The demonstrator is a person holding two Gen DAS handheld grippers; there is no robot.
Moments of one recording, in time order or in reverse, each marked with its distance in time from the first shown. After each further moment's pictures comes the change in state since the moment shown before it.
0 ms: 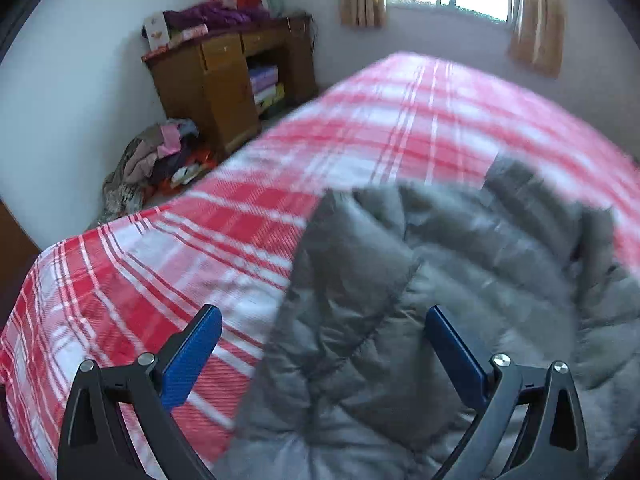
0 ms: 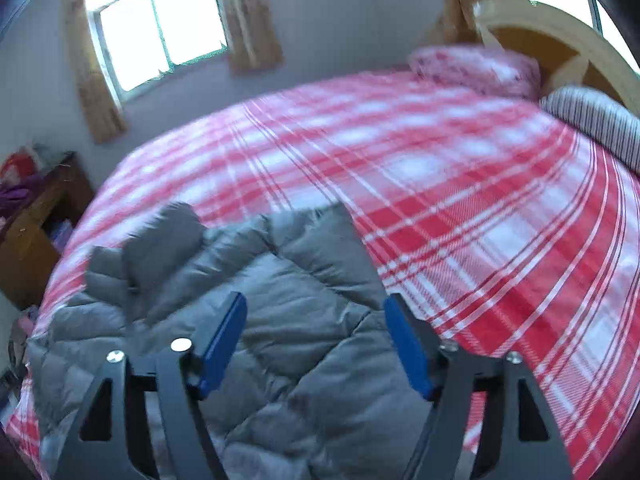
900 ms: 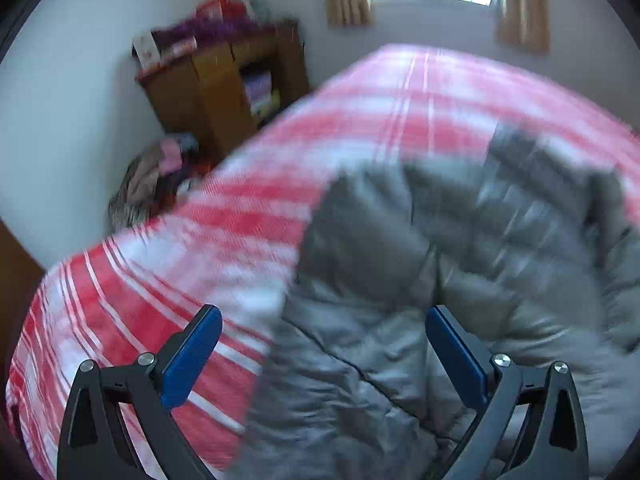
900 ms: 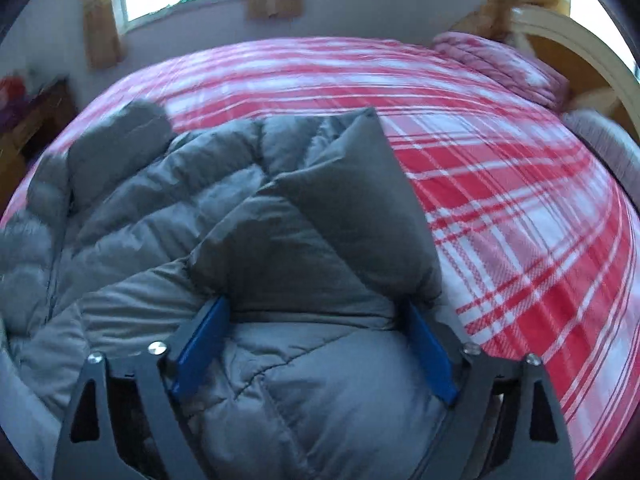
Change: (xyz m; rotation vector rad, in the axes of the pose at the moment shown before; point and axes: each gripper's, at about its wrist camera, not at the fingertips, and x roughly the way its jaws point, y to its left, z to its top) left arm -0.024 0.005 -0.006 0.068 -0.087 -0.008; right arm 0.061 0.006 -0.027 -0.225 0.137 -0.071
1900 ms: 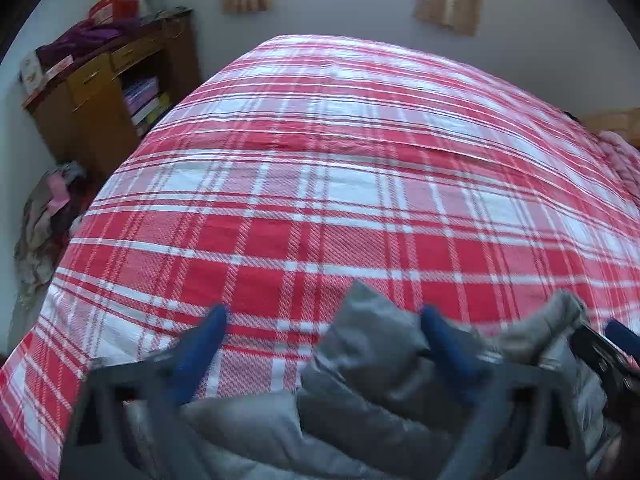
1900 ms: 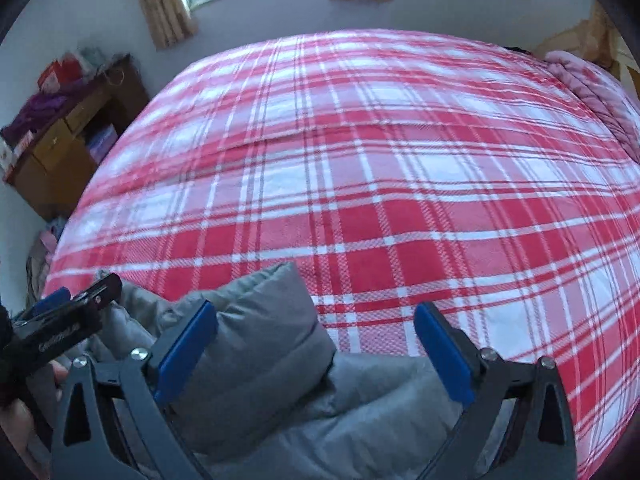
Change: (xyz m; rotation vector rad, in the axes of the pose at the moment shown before) left arm 0.112 -0.141 0.141 0.129 0.141 -0.336; right arm 0.066 0.100 0.165 -0.115 0.096 0.281
